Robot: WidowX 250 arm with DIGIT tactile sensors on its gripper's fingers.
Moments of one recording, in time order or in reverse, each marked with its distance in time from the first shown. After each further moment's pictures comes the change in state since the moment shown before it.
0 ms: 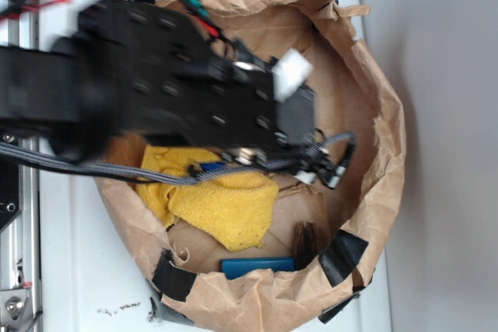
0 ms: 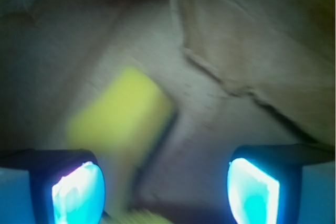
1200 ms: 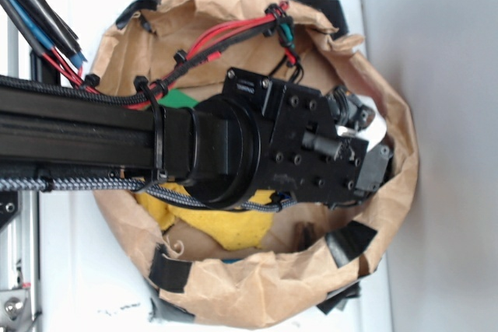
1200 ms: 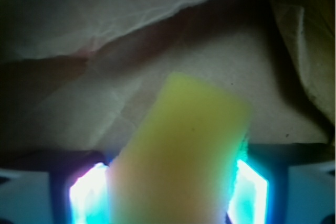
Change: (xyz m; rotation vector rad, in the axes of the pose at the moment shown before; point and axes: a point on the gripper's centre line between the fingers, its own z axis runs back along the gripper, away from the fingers) arm 0.019 -0.027 -0.037 0.053 -0.118 -0.017
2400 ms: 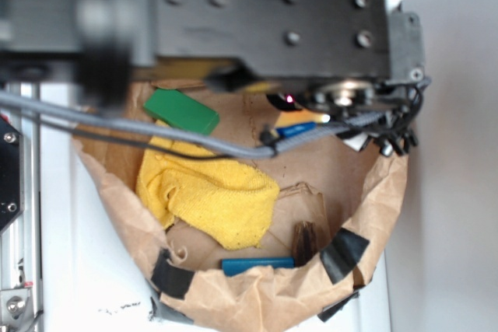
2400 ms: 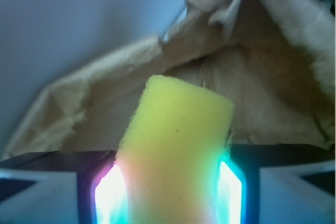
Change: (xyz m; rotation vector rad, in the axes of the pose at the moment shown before) arm 0.036 0.024 0.107 -0.075 0.097 -0.001
